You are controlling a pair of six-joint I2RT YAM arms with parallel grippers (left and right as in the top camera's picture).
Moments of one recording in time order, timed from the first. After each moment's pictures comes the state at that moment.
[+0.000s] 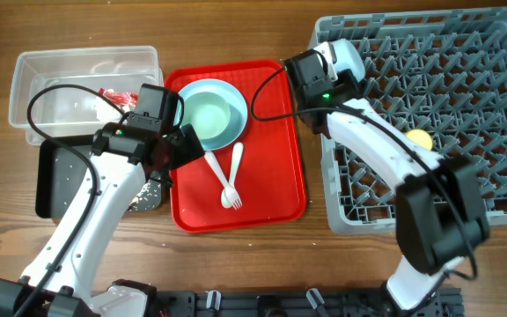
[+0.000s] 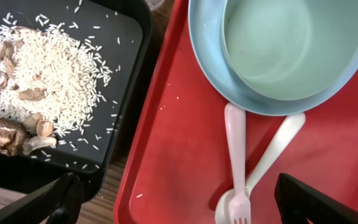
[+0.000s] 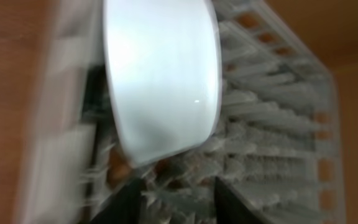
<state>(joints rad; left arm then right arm) -0.25 1.40 1.08 -0.96 -0.08 -0.67 0.45 1.87 1.33 -0.53 0.75 -0.11</state>
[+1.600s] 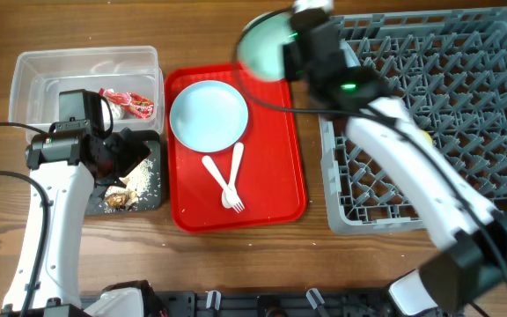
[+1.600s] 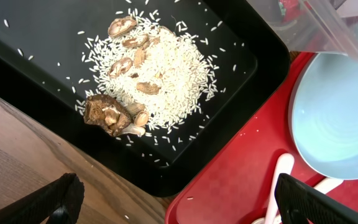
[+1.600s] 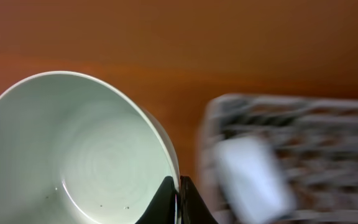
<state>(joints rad) 0.11 1.34 1.08 -1.08 -0.03 -0.67 0.47 1.68 1.56 -0.51 0.38 0.18</state>
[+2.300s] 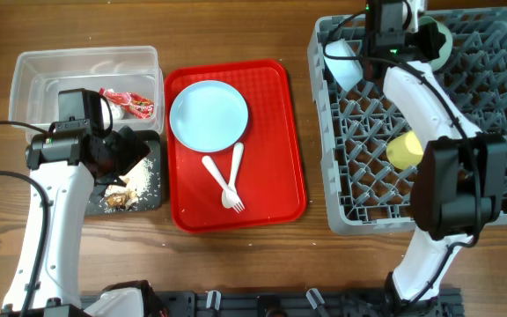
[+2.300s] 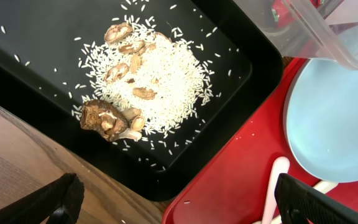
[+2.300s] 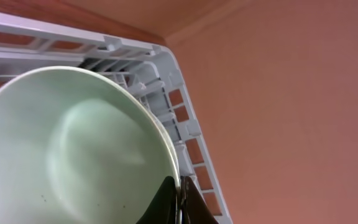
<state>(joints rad) 0.11 1.34 1.08 -1.06 -0.03 -0.67 0.12 2.02 1.55 -0.29 1.12 -0.36</state>
